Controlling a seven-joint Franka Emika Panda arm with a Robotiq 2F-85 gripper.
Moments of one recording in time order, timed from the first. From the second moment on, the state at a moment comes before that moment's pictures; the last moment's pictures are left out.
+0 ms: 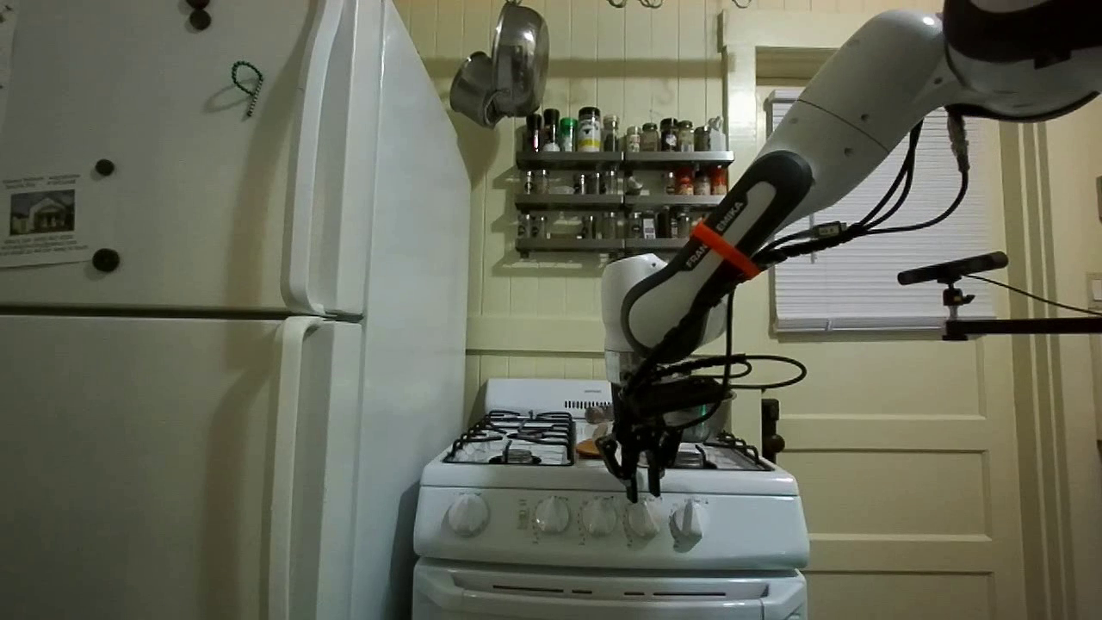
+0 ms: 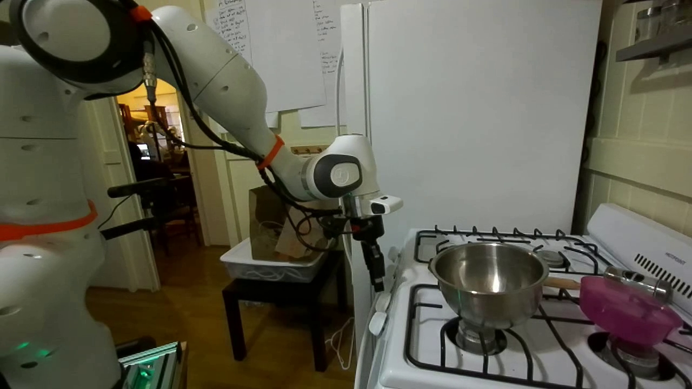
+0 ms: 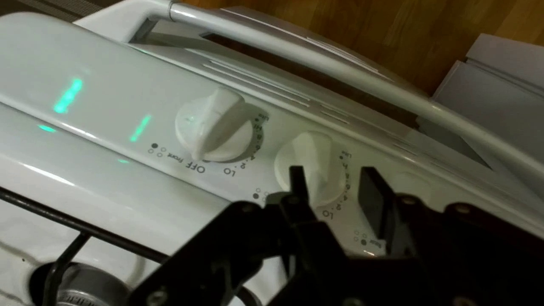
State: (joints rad) arm 0.03 0.11 0.07 -2.26 -0.29 2.41 0.55
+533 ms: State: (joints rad) arm 0.06 0.16 0.03 -2.23 -0.29 2.41 0.62
